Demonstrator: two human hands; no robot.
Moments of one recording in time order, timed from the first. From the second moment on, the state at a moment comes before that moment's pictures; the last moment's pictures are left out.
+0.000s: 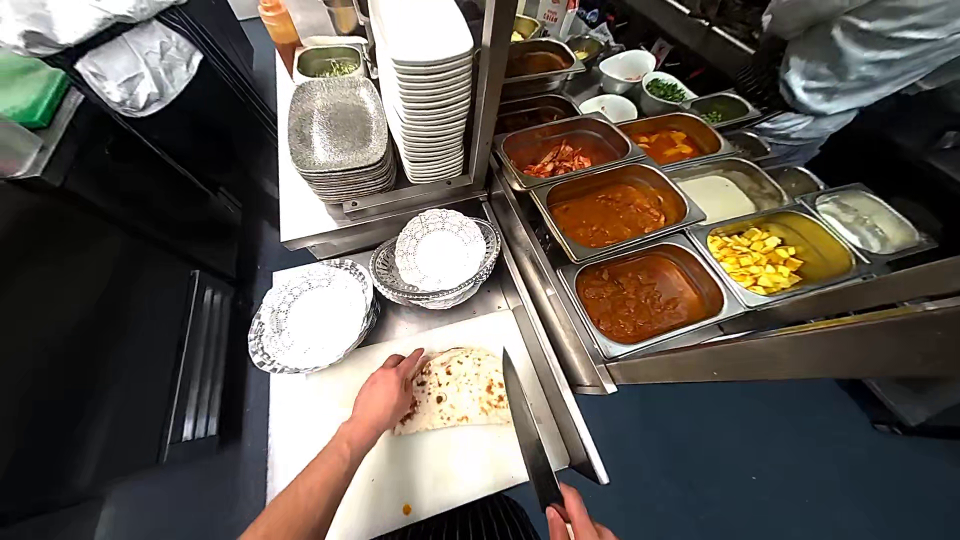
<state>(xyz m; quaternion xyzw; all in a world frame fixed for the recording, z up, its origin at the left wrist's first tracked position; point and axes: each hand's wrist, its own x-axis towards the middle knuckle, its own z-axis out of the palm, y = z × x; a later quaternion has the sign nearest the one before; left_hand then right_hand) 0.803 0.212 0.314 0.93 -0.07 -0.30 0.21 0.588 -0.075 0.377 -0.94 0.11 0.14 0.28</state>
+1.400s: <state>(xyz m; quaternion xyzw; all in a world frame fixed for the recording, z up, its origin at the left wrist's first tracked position) 0.779 0.212 0.302 0.80 0.16 -0.40 0.42 0.702 0.038 0.350 -0.90 0.10 0.43 0.02</state>
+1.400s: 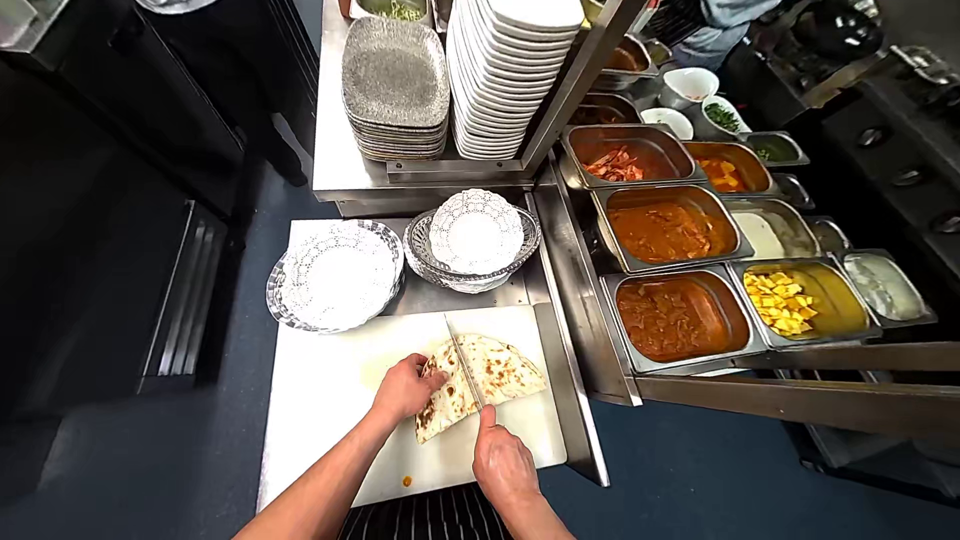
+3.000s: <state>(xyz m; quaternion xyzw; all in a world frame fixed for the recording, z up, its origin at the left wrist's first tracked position) 0.878 0.116 0.329 0.83 -0.32 -0.37 0.28 0.681 -0.051 0.270 -0.98 -0.09 0.00 0.16</state>
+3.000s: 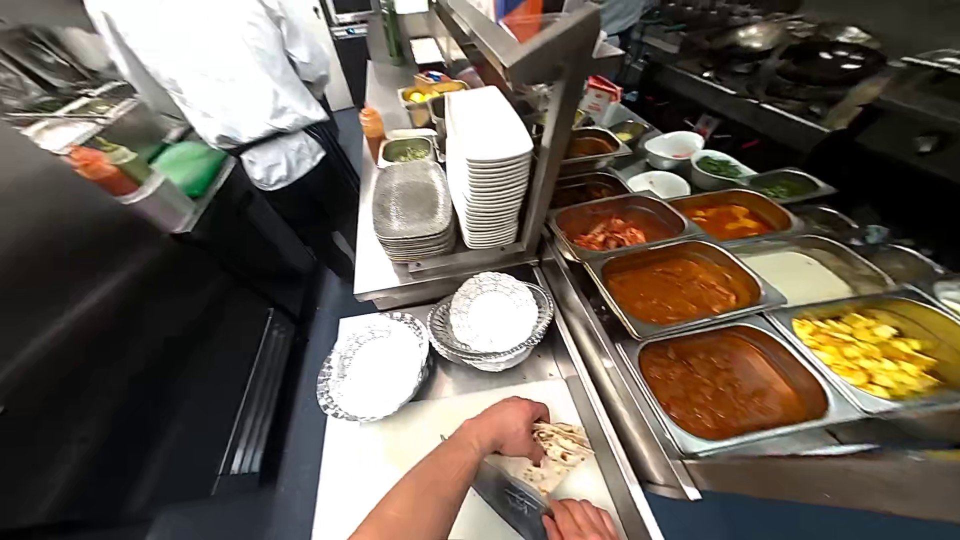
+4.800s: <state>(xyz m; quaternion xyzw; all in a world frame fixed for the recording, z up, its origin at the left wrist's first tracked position) 0.843 0.463 0.330 0.71 0.27 -0.10 0.65 1.011 0.232 0.371 -0.96 -0.05 0.18 0.19</state>
